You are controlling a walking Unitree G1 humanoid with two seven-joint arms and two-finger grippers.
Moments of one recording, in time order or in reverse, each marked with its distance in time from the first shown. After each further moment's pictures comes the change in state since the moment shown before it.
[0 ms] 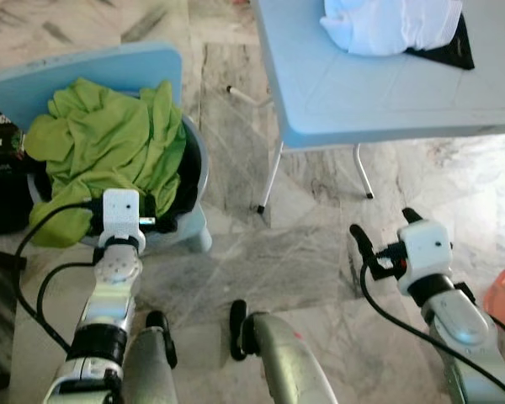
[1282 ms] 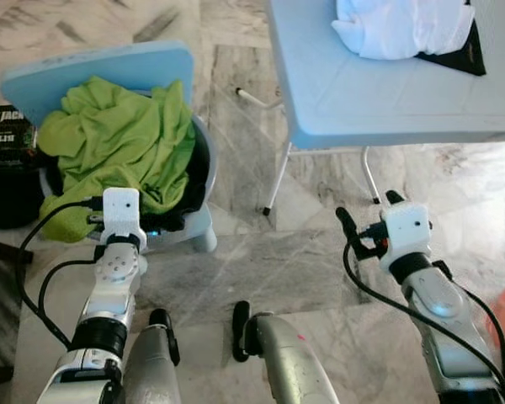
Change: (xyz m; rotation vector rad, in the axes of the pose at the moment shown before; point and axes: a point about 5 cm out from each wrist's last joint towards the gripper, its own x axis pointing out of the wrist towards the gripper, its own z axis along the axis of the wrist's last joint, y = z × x) left arm 0.005 -0.001 0.002 -0.036 -0.036 -0.024; right arm 0.032 0.009 0.006 0.009 -0.047 0.001
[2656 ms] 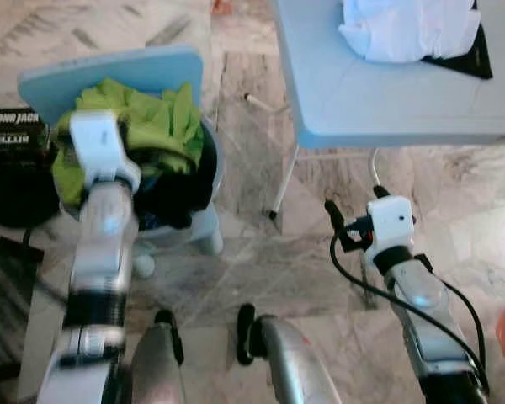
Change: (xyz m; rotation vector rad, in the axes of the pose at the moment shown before) left arm 0.006 0.007 0.090 -0.158 -0.177 0.067; right arm 0.016 0.012 -0.003 0.026 -0.039 0.001
